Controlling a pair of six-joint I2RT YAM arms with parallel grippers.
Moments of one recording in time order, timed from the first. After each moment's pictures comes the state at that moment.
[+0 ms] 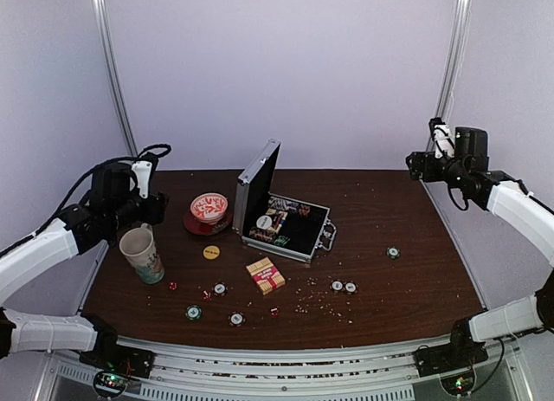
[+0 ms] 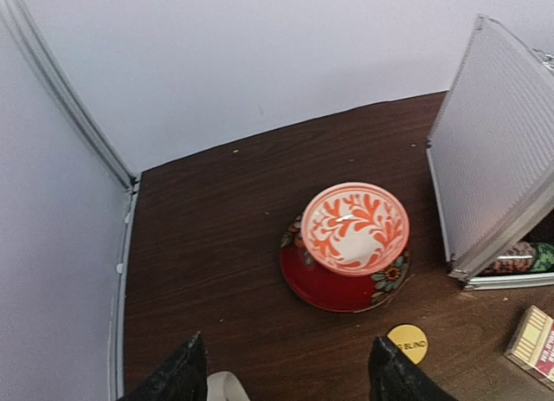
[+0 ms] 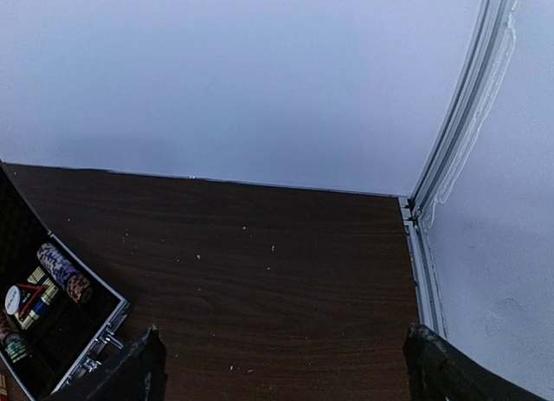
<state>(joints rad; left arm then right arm) -0.44 1.01 0.79 -0.23 -0.28 0.04 0.11 1.22 1.04 -0.16 0.02 -0.02</state>
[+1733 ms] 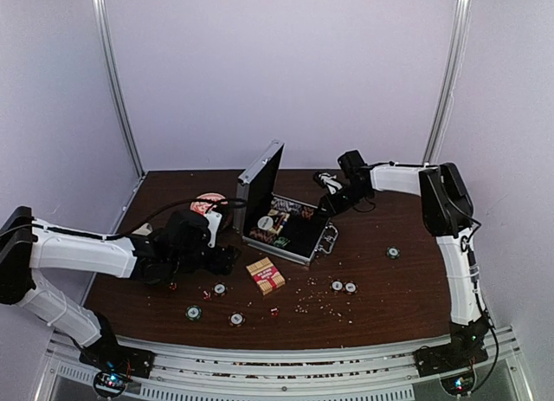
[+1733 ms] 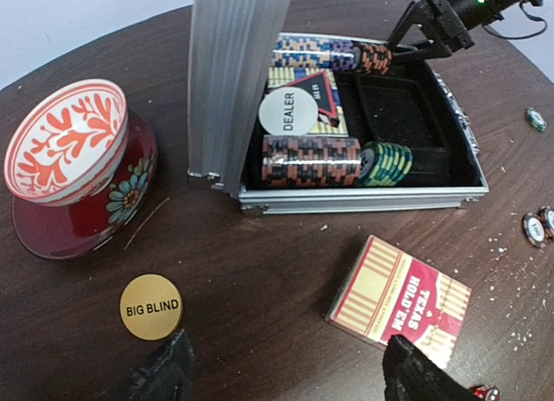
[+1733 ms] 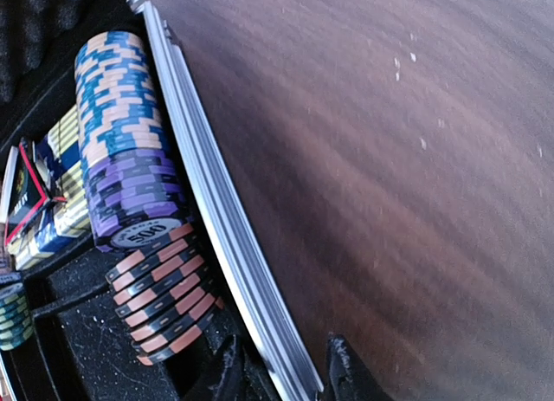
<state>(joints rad) -0.87 1.39 0.66 0.09 -0.25 -0.29 0.38 2.36 1.86 -0.50 -0.40 -0.15</state>
